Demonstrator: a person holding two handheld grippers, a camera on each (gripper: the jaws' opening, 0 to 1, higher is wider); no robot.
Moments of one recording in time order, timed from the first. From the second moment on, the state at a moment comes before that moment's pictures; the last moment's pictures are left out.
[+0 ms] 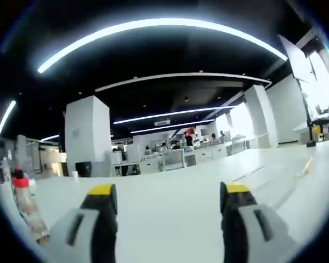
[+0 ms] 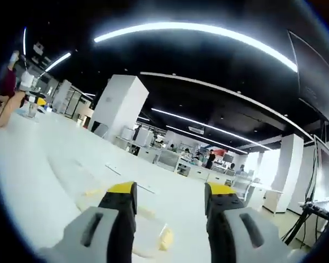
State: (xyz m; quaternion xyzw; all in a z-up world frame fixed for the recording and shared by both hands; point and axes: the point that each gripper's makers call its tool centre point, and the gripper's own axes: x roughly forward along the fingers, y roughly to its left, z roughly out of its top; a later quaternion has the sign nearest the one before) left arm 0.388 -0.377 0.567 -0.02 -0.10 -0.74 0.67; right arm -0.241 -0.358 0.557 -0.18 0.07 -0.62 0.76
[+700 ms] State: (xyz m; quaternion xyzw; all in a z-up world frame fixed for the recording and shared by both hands) left arm 0.387 -0.380 0.561 0.00 -0.09 -0.74 0.66; right arm -0.246 -0.358 0.558 -0.18 0.07 -0.63 0.75
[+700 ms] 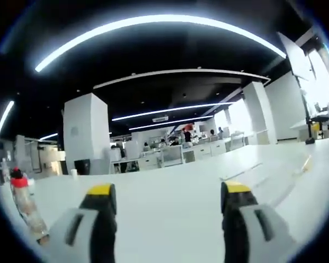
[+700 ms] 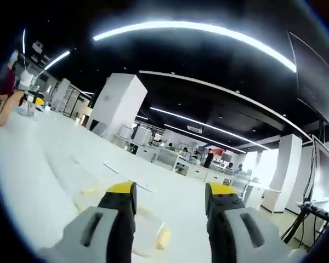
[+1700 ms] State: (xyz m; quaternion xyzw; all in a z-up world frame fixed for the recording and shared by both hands) left arm 0.373 -0.367 0.576 -0.04 -0.10 -0.76 0.64; right arm -0.249 -0.354 0.562 -0.18 0.05 -0.63 0.76
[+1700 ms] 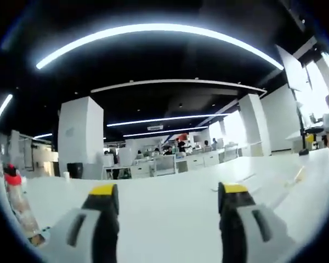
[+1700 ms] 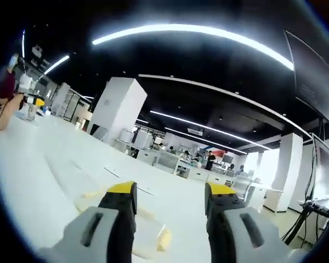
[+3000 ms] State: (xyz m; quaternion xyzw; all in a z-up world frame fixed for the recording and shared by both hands) left arm 0.108 -0.400 0.611 0.12 -0.12 -0.92 0.35; right arm -0.258 -0.366 0.574 -0.19 0.20 -0.49 0.83
